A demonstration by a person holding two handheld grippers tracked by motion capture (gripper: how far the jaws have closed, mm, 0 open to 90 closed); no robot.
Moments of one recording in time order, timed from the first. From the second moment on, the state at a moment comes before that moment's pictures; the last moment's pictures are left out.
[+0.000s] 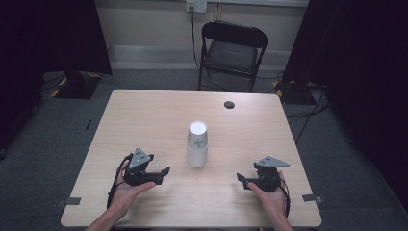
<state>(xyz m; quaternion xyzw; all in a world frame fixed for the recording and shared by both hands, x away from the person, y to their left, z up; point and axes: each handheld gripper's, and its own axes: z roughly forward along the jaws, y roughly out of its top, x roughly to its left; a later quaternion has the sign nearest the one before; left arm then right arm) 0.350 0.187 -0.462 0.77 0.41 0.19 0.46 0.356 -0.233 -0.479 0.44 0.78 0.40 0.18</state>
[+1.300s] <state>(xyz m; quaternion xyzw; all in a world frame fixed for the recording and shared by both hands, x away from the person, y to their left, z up) 0.364 0.156 -0.423 0.78 0.33 0.15 0.51 0.348 -0.219 -0.471 0.40 0.80 0.43 0.12</state>
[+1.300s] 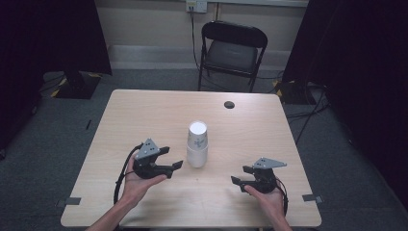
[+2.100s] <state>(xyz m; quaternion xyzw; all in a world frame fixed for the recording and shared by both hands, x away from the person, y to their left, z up) 0.397 0.133 -0.395 0.77 0.31 0.17 0.53 0.346 -0.215 -0.473 0.38 0.81 0.43 0.11</state>
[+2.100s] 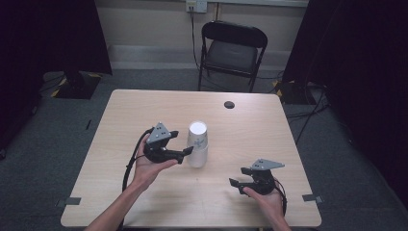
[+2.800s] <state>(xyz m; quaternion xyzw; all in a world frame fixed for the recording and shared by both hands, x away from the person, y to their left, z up) 0.427 0.095 -0.390 0.77 0.28 0.17 0.54 0.344 -0.216 -0.475 0.38 0.81 0.43 0.11</state>
